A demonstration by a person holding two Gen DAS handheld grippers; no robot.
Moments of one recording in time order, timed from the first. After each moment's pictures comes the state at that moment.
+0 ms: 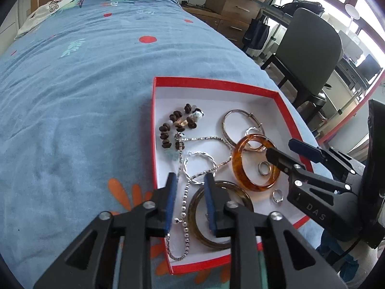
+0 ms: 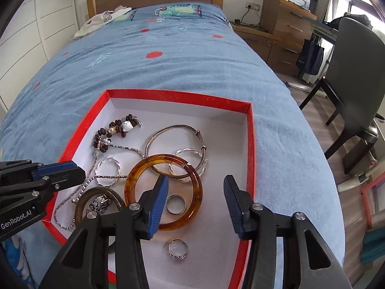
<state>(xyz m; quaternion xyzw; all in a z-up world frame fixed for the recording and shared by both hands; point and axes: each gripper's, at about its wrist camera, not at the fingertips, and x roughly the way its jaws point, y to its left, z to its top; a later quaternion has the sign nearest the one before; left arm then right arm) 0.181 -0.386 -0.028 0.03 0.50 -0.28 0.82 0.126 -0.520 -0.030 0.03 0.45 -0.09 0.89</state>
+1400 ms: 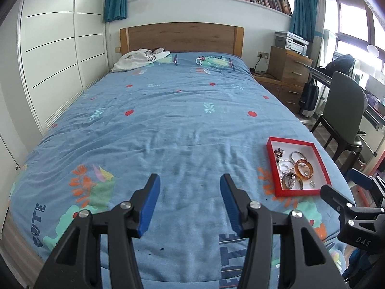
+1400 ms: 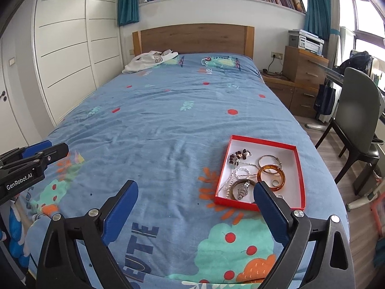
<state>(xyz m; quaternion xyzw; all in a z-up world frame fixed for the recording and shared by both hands) 0.022 -0.107 0.132 0.02 0.34 -0.09 0.94 -0.024 -0.307 0.107 0.02 0.33 -0.02 0.94</state>
